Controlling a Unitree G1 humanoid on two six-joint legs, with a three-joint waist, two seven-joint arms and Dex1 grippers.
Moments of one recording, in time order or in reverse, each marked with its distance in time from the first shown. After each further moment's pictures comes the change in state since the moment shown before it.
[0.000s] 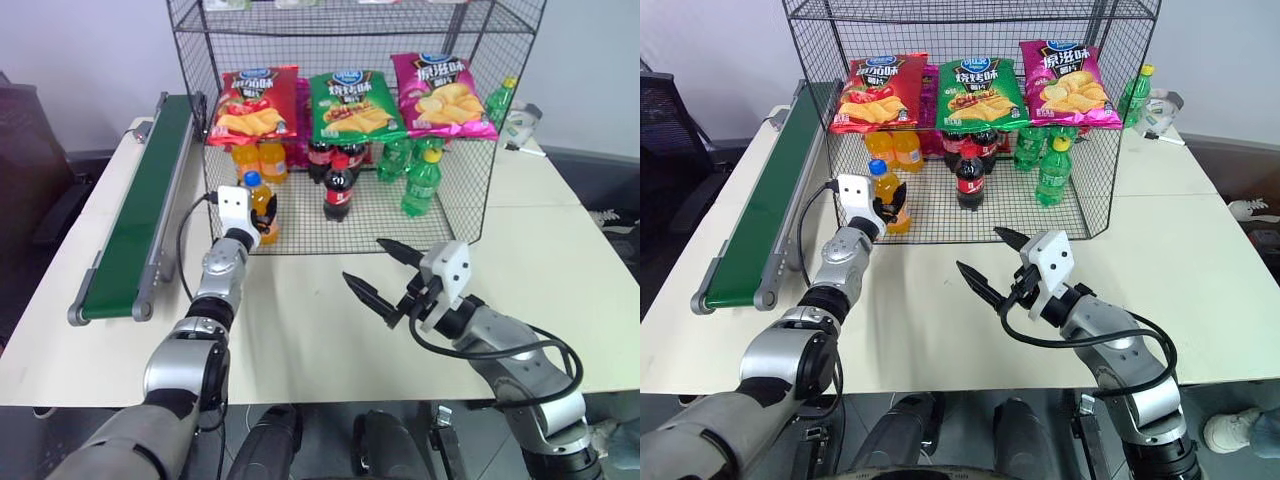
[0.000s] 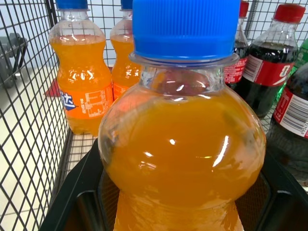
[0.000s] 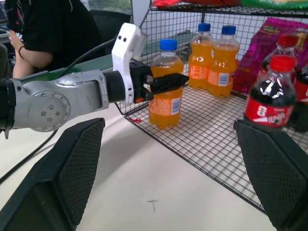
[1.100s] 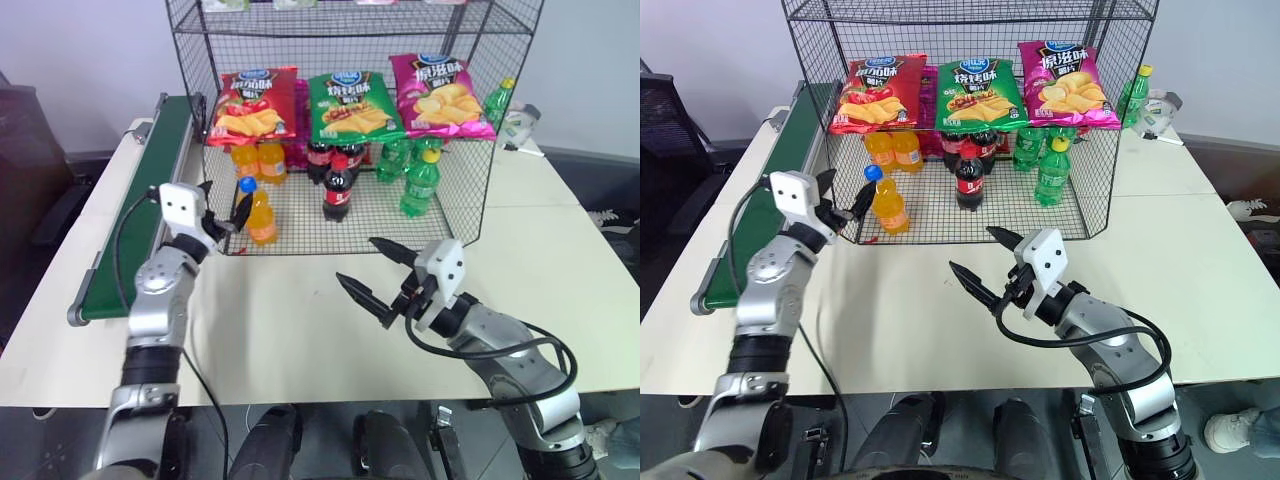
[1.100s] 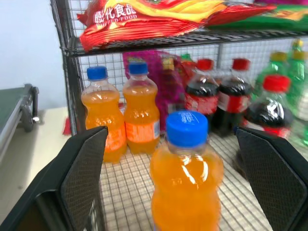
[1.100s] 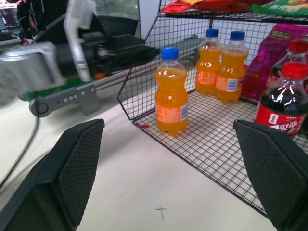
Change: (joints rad) left arm 0.473 0.215 0.034 -1.039 -0.171 0.545 -0.202; right arm -0.018 0.009 0.016 0.001 0.007 0.011 0.011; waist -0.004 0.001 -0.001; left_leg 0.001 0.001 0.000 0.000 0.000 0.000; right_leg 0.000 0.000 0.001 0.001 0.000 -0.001
